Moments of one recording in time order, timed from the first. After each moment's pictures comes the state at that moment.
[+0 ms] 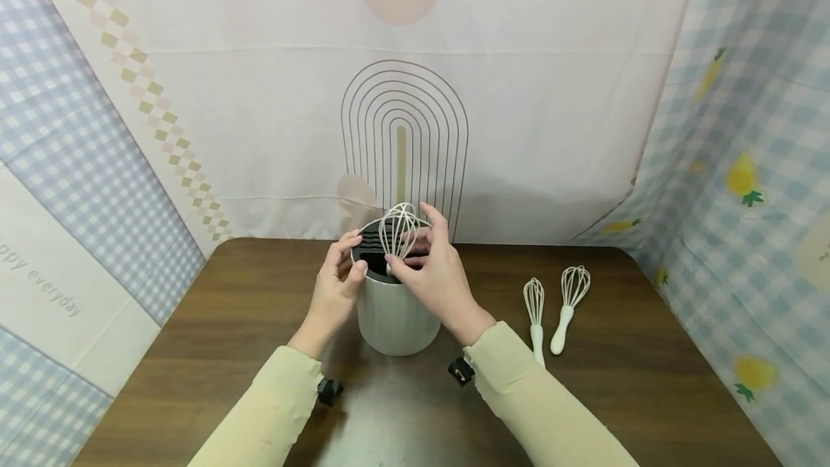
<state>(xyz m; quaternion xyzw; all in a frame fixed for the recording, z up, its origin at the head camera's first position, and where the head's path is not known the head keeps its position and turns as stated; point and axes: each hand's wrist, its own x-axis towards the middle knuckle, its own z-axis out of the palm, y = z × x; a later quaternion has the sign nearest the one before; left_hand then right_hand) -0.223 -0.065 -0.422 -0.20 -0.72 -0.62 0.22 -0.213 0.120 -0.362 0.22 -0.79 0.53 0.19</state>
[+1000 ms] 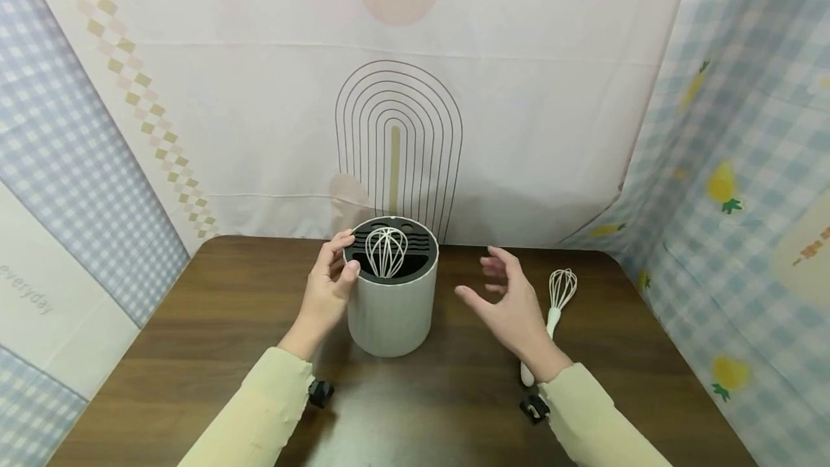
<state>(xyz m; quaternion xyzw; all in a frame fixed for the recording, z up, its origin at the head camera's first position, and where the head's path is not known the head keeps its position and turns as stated) -0.214 -0.063 -0.414 -0.19 -0.73 -0.62 0.21 -0.169 0.223 -0.384 0.13 -0.86 0.46 0.20</state>
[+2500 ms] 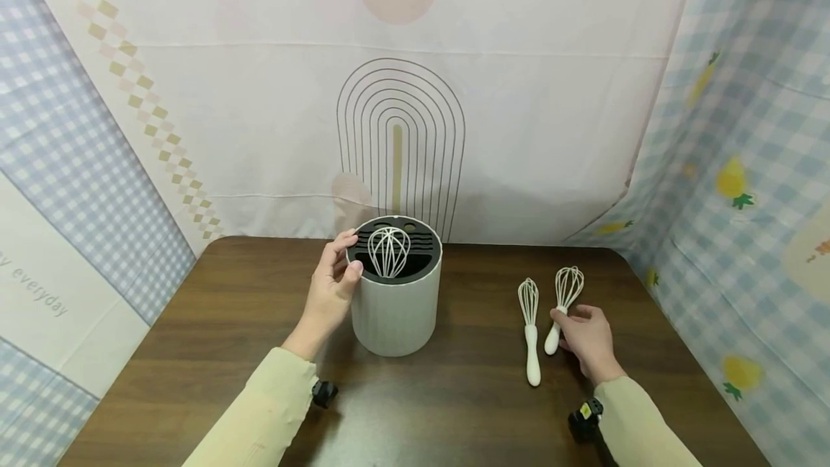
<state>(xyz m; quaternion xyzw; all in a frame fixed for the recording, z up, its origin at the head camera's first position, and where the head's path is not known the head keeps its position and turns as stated) -0.207 -0.063 -0.405 -0.20 -0.73 -0.62 0.22 -0.191 0.364 -0.493 -0.18 -0.81 0.55 0.01</state>
